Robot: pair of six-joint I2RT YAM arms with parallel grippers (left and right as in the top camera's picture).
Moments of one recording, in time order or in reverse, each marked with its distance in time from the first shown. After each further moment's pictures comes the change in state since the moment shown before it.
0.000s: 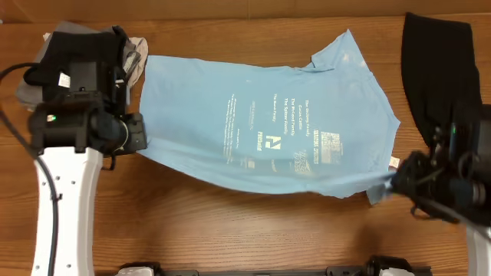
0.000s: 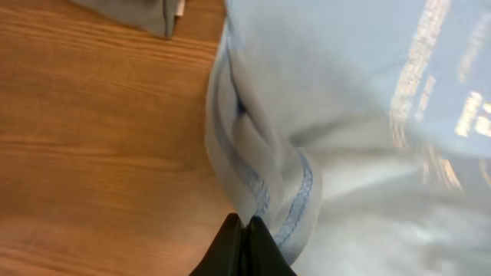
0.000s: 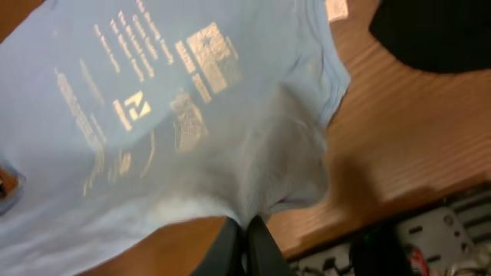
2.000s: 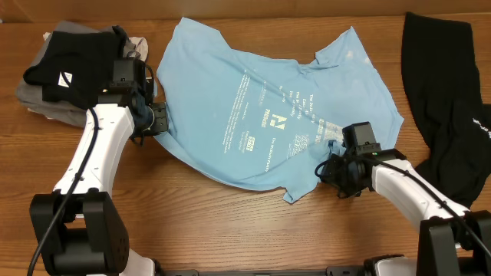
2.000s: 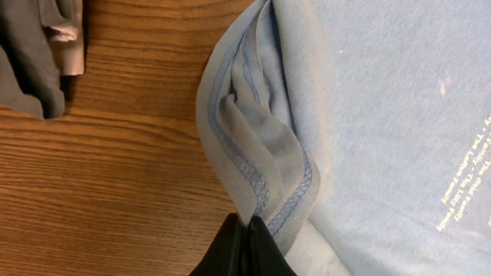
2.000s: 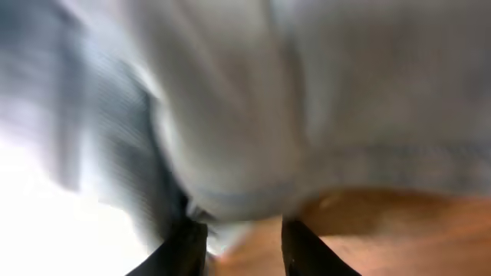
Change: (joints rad) left arm -0.004 0.323 -0.227 0.509 0.057 0.045; right arm 0.290 0.443 -0.728 1.052 -0.062 0.127
